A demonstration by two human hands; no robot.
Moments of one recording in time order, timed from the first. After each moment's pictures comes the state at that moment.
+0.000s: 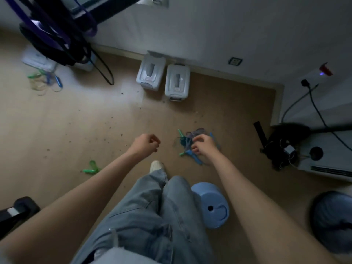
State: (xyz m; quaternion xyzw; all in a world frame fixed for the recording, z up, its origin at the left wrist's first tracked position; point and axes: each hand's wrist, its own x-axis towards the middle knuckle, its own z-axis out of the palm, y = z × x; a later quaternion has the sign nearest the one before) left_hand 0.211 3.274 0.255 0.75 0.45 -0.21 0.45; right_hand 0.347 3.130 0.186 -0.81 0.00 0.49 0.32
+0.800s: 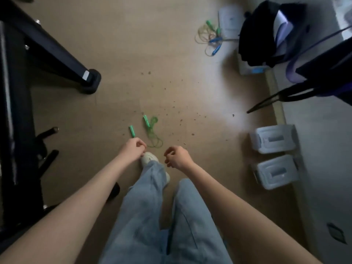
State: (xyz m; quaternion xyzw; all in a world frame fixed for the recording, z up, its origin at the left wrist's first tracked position) left_hand -0.138 3.392 0.140 0.28 0.80 0.10 0.52; right_hand 0.022 3.428 0.125 -0.58 -0.53 0.60 -0.12
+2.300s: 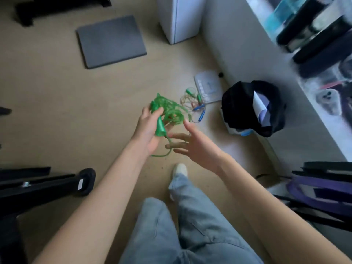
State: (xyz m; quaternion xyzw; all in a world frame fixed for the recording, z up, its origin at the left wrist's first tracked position) left_hand -0.226 3.939 0.290 0.06 0.54 0.51 0.66; right_hand -0.090 3.920 0.274 -0.48 -0.27 0.81 0.21
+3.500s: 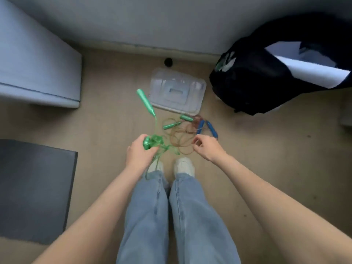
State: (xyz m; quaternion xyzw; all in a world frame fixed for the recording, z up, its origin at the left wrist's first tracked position) left_hand -0.170 4.465 -0.083 0.71 0.53 -0.14 0.45; right_hand -0.040 4.314 -0.134 -0.83 -0.18 0.50 0.13
